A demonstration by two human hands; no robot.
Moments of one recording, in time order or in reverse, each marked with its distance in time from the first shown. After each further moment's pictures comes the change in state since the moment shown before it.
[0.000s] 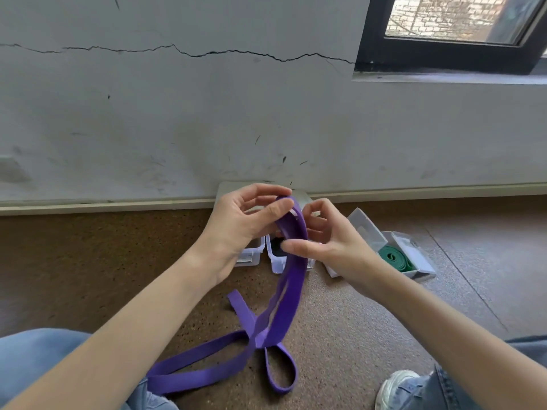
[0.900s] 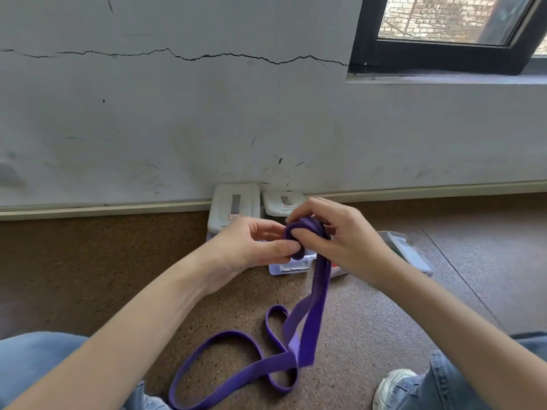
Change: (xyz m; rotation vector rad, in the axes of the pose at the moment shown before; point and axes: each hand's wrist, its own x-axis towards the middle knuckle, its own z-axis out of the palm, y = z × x) left_hand -0.005 -0.007 -0.001 0.084 -0.265 -0.315; right_hand -0.003 -0.019 -0.015 -0.680 0.043 -0.384
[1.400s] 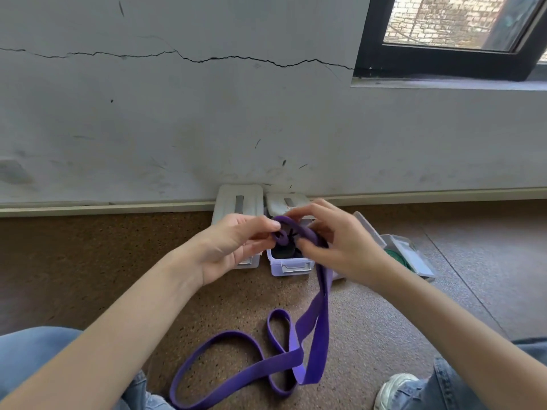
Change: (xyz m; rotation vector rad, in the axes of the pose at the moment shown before) left_hand 0.001 0.000 -0.017 -0.186 0.120 -0.058; right_hand -0.001 0.003 0.011 0.114 -0.054 0.104
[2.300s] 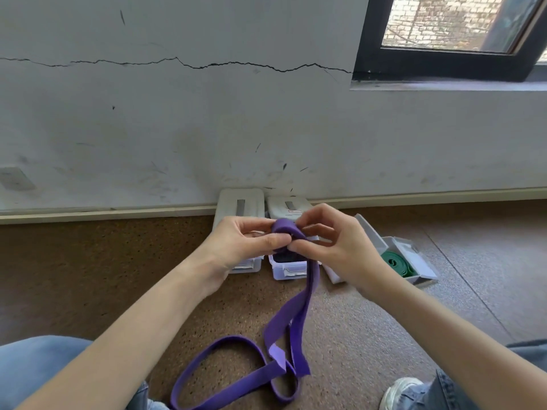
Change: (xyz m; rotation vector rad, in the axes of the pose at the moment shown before) left_hand -0.003 -0.007 -0.001 0.271 0.039 0.197; right_hand 0.000 0.006 0.006 0.253 0.107 0.103
